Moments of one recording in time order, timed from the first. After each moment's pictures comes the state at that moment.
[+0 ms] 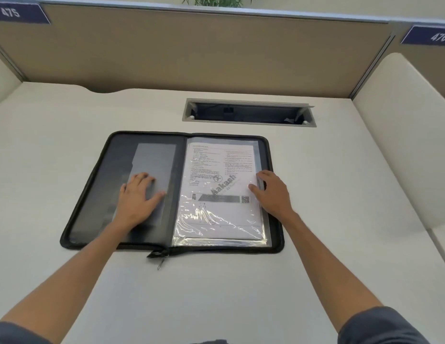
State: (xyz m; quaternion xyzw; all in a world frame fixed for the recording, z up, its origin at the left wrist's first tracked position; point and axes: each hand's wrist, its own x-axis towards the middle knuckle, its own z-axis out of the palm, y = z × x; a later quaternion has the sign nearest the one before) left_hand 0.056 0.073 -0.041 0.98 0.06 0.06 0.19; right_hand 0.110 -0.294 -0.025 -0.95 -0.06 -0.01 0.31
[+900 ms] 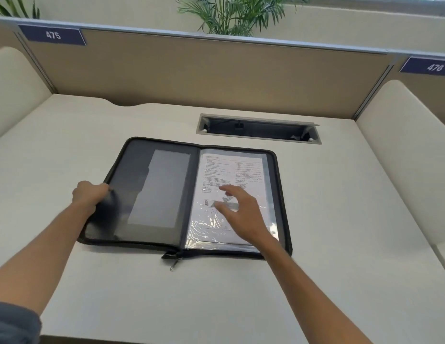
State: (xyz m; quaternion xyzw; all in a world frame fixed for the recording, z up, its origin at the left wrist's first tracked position) left_hand 0.048 0.186 0.014 0.80 0.49 0.01 0.35; right_hand 0.029 -0.200 0.041 -0.87 -0.15 0.01 0.47
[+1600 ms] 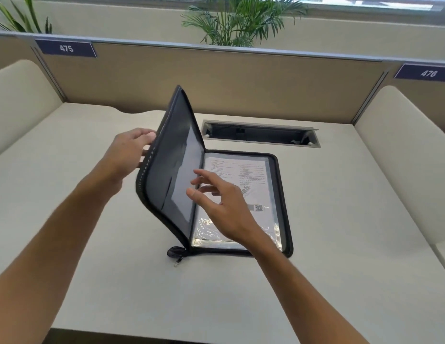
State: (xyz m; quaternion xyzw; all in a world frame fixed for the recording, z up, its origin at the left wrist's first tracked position) left_hand 0.021 0.054 0.181 0.80 0.13 0.08 0.58; right_hand -0.012 -0.165 0.124 -0.80 -0.22 0.03 0.55
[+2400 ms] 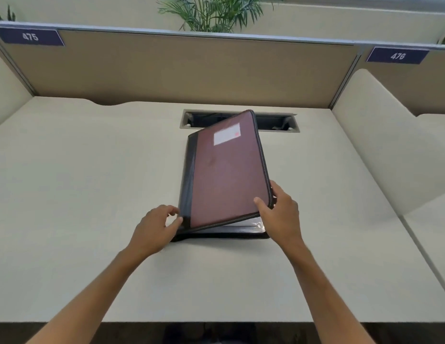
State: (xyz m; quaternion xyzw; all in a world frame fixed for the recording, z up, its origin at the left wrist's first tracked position) left_hand -0.055 -0.014 0.023 0.95 0.06 -0.04 0.32; right_hand -0.030 -0.293 0.068 -0.88 0.04 -0.08 0.47
